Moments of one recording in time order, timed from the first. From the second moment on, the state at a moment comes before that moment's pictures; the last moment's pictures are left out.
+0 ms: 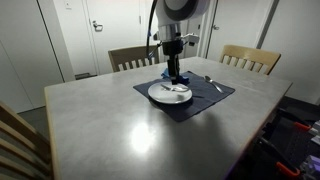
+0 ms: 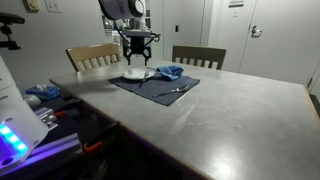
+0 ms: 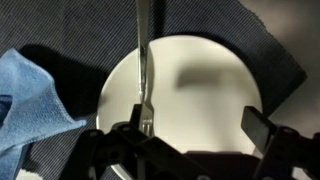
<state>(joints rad) 0.11 0.48 0.14 -1.99 -0.14 2.26 -0.35</state>
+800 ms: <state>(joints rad) 0.09 0.50 0.13 -2.02 -0.15 2.32 -0.27</state>
